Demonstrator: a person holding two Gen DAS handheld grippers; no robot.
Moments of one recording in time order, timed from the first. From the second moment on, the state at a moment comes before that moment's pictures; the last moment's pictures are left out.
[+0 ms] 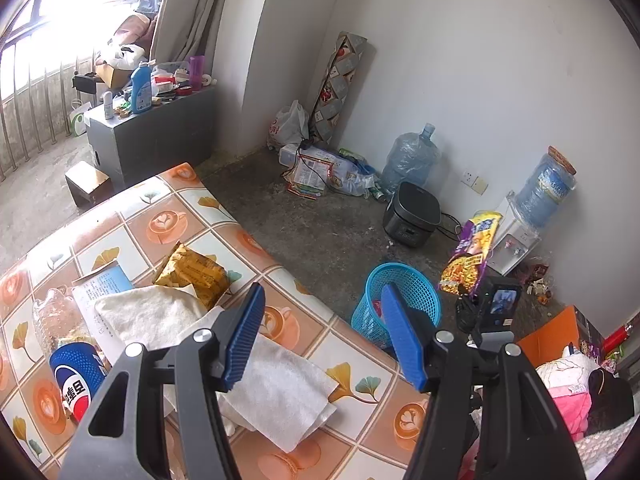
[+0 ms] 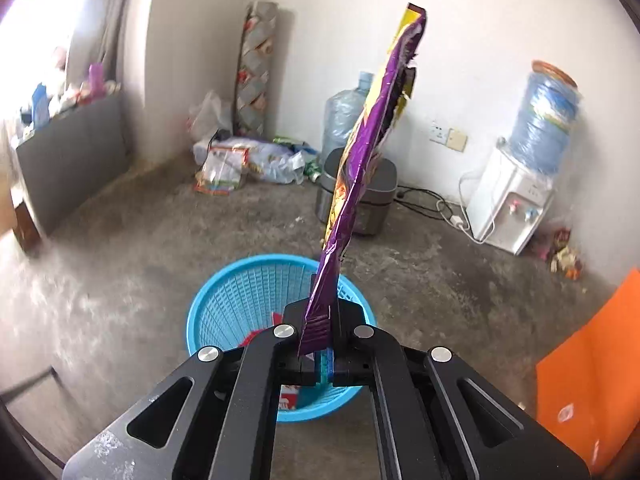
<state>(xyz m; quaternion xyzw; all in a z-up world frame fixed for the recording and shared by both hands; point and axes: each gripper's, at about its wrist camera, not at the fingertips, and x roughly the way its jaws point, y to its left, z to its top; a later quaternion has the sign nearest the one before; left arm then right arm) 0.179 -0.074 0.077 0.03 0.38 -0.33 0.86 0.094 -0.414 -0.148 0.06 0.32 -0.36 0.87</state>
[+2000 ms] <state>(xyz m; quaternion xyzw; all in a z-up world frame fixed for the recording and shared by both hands) 0.173 -0.067 0.076 0.02 0.40 -0.32 0.86 0.064 -0.446 -0.252 0.37 0.44 -0.24 0.78</state>
